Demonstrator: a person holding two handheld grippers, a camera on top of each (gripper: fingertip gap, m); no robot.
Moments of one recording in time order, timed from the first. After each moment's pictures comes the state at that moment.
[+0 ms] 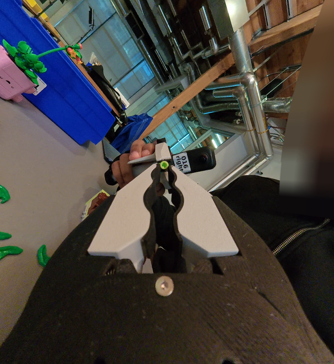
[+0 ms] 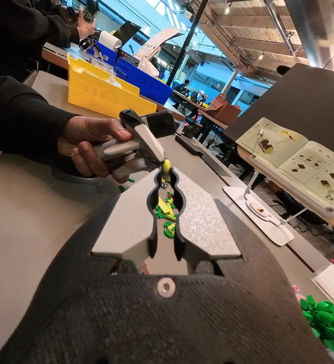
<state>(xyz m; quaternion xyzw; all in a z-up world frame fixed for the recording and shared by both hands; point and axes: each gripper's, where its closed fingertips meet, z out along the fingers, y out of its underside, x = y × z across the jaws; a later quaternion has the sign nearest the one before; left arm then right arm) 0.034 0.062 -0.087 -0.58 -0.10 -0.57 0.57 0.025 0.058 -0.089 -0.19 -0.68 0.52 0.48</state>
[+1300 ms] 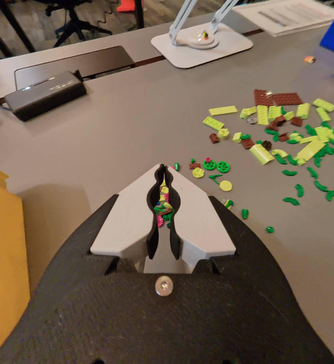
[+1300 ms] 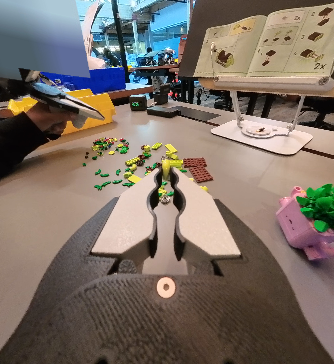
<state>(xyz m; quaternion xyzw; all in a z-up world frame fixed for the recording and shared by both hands) -0.220 -0.123 -0.150 -0.83 -0.25 0.15 0.48 -0.006 0.145 -0.115 -0.43 -0.60 0.57 0.36</state>
